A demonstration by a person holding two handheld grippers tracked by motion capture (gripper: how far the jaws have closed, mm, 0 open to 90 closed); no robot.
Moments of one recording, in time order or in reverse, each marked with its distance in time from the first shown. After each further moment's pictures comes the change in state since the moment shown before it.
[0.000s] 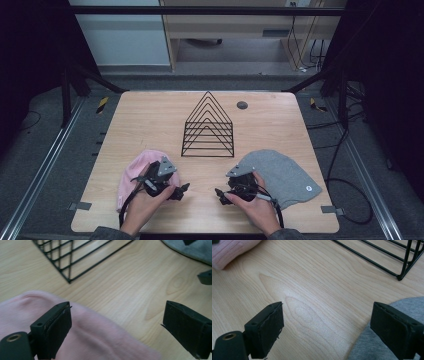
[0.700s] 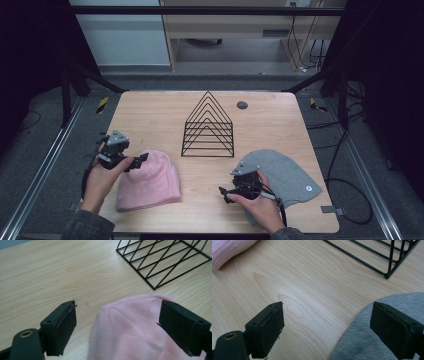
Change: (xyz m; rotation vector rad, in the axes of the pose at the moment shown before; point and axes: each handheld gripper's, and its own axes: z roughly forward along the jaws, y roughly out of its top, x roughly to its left) left arm 0.126 0.000 -0.057 -0.028 0.137 -0.139; right arm -0.010 -0.001 -0.008 -0.005 -0.008 0.002
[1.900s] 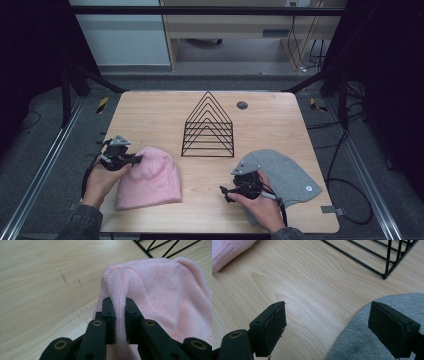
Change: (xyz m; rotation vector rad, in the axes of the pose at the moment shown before) left arm 0.003 -0.021 0.018 0.102 -0.075 0.000; right arm -0.001 0.000 -0.001 0.001 -0.007 -0.006
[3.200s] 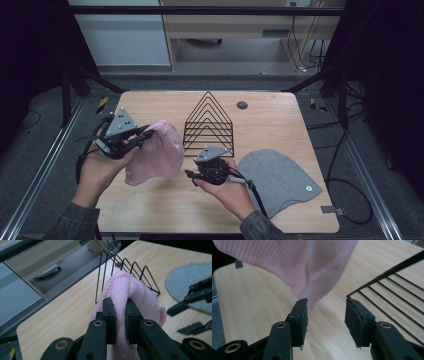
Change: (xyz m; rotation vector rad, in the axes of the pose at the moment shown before) left arm -0.089 0.105 -0.115 -0.271 0.058 0.293; right arm 0.060 0.100 0.000 -0.145 0.181 -0.103
